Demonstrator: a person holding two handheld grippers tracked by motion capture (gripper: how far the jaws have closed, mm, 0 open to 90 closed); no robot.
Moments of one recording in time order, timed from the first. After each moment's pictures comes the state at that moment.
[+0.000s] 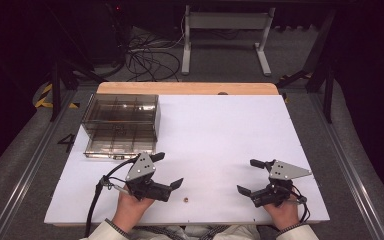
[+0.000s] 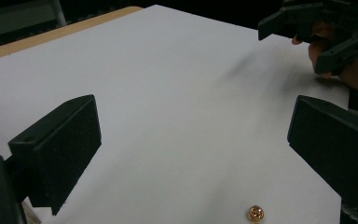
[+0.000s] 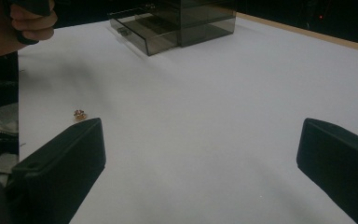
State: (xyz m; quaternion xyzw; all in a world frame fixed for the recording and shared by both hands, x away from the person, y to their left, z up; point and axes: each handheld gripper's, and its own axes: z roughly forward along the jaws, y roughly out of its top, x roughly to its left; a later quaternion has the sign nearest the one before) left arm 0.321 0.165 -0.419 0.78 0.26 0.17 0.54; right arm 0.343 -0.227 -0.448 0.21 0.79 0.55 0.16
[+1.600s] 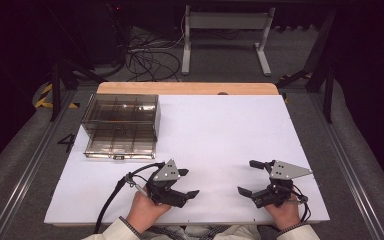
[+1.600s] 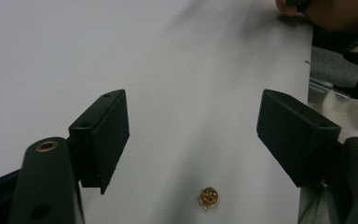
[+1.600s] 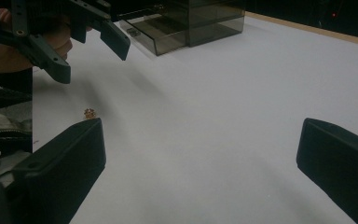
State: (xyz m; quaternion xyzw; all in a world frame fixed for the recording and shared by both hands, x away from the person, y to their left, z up) left arm 0.324 0.124 -0.438 0.86 0.22 0.08 0.45; right arm 0.344 -0.229 -0.450 0.20 0.79 0.55 0.14
